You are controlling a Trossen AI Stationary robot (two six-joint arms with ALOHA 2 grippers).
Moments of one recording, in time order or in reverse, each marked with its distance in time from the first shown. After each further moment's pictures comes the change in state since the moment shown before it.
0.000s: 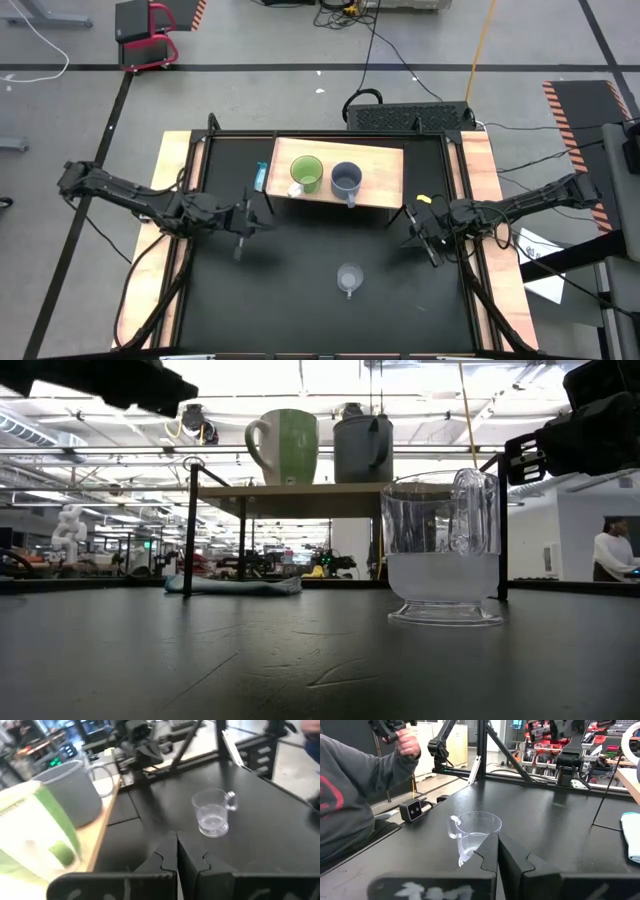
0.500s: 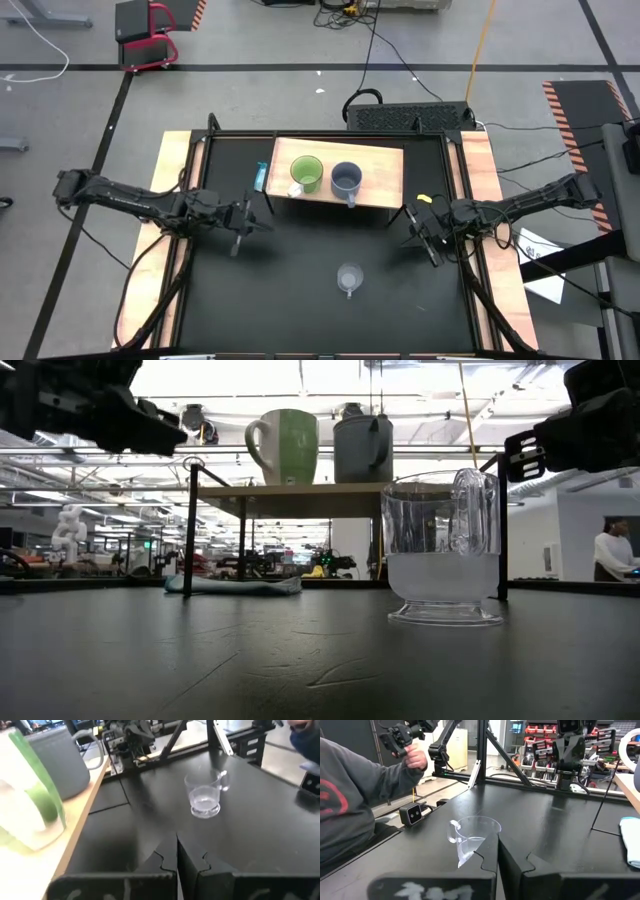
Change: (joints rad) left arm 0.128 -0.052 -0.178 0.115 0.191 0.011; right arm 0.000 0.000 0.000 0.021 0.000 0.000
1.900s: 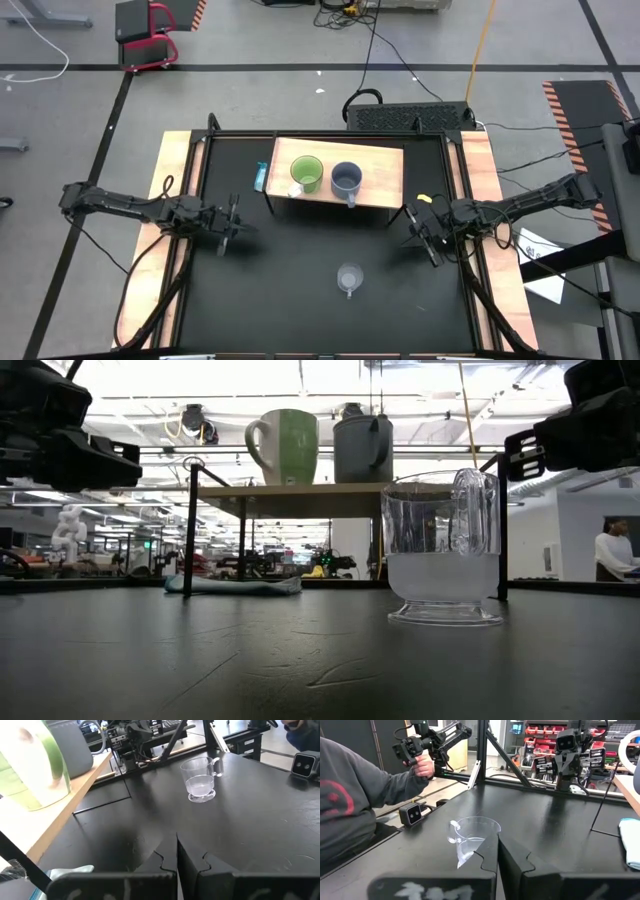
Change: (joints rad) left arm -0.008 -0.417 -0.279 -0.066 -0.013 0.023; right arm 0.000 0.000 0.000 0.003 0.000 -0.005
